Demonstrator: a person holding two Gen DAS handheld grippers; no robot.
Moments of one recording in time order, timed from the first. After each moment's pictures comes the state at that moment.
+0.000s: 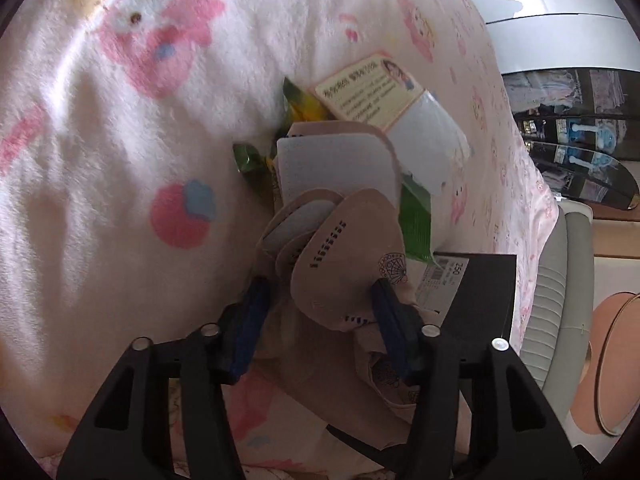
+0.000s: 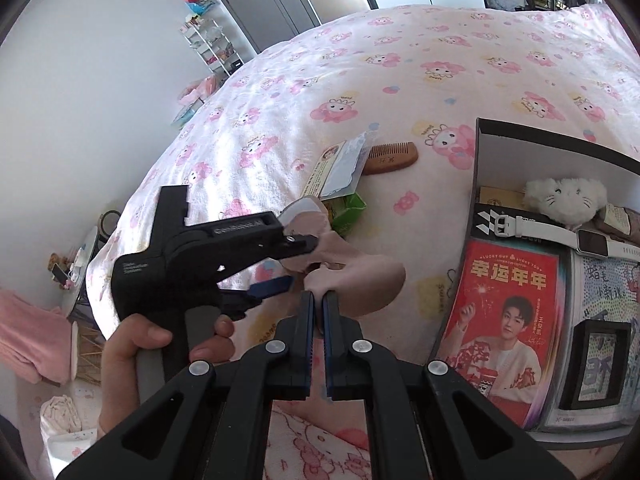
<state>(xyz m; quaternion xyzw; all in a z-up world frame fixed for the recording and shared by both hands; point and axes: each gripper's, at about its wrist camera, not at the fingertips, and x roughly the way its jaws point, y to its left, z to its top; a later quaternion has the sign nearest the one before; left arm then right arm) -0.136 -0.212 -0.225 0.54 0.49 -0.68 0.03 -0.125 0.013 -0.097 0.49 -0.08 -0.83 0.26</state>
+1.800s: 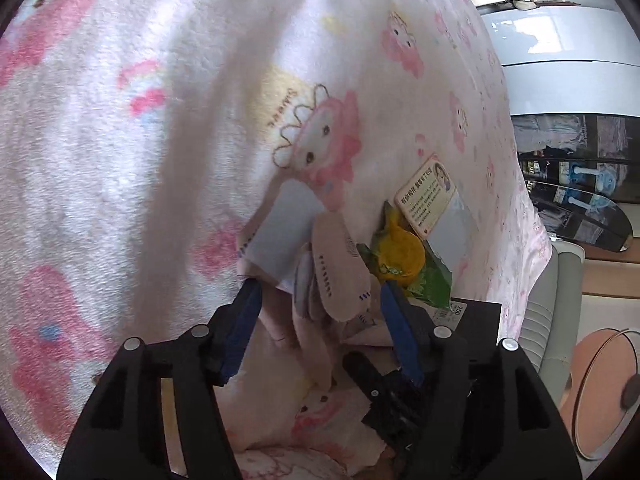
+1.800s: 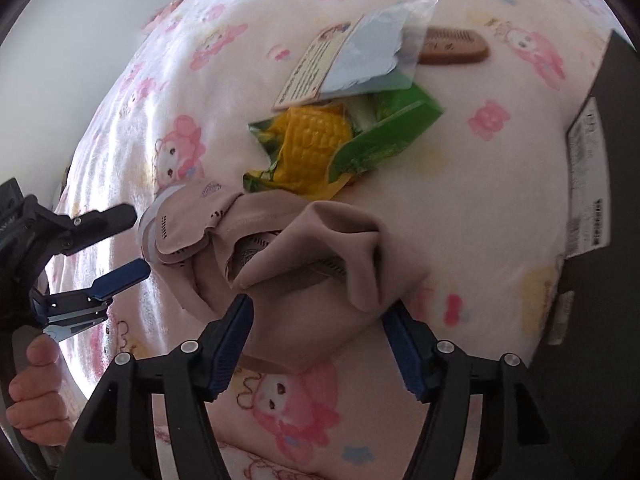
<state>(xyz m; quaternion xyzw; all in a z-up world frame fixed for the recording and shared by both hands) -0.087 -0.316 -0.219 0.51 0.52 -0.68 0.08 -0.185 -0.078 -0.205 0.63 -0.03 -0.73 0.24</state>
